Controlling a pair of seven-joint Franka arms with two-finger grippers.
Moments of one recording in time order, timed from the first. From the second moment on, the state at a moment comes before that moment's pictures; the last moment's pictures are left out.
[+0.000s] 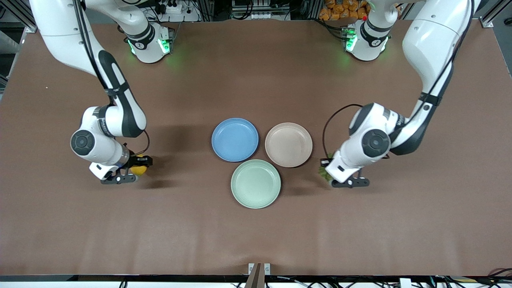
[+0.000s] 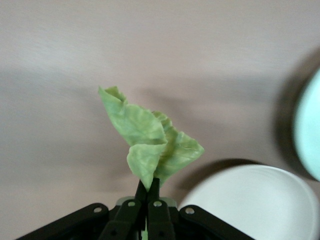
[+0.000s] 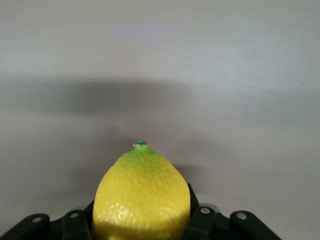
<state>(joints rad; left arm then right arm) 0.02 0.62 -0.52 -1.65 0.23 2.15 -0.62 0.23 0.50 -0.11 -1.96 0.12 2.40 -0.03</state>
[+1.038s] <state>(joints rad) -0.18 0.68 -0.58 -1.70 0.23 2.10 -1.18 0.56 0.53 0.03 -1.87 0.12 2.40 0.60</state>
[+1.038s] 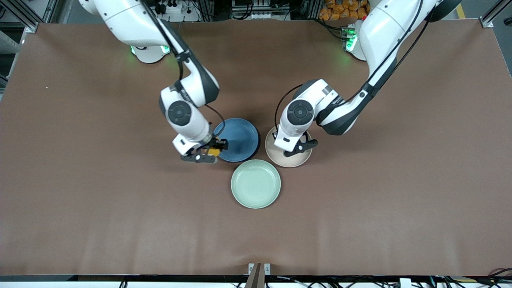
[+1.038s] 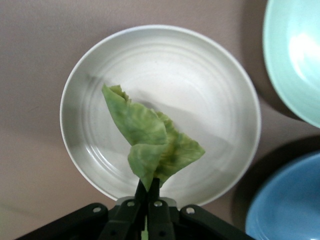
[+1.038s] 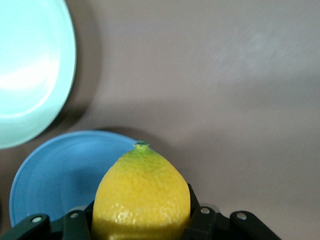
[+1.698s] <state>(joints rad) 0.00 0.51 -0.57 -1.62 0.24 2.00 -0.78 0.60 0.62 0.06 -1.87 0.08 2.49 0.63</state>
